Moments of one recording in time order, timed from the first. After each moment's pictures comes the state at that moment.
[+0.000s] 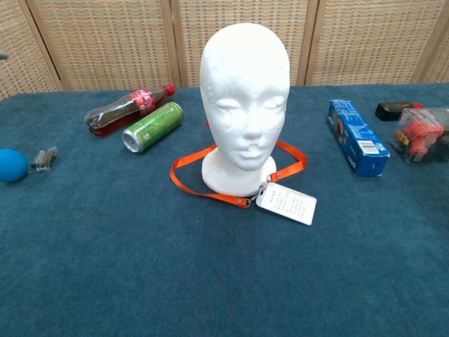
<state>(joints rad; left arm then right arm) -0.53 -1.09 -0.24 -1.74 1.18 1.26 0.14 0.61 -1.05 0.23 -1.74 -0.82 1.16 -0.14</state>
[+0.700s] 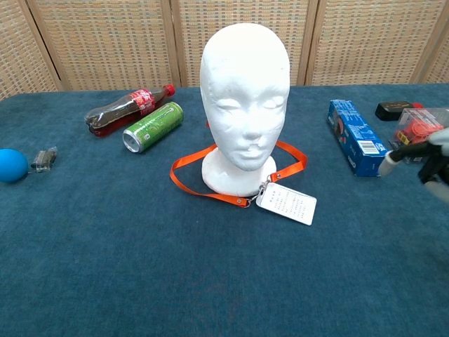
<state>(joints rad) -0.25 -1.10 -0.06 -1.79 1.31 1.50 0.14 0.58 -1.13 -0.02 -1.74 -1.39 0.91 -0.14</state>
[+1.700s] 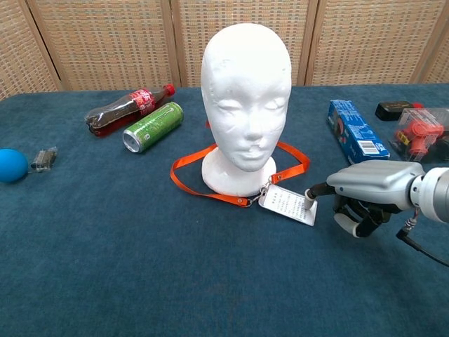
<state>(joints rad) -0.23 -1.09 -0.09 -1.77 1.33 1.41 0.08 0.75 -1.46 0.03 -1.60 -0.97 0.81 -0.56</state>
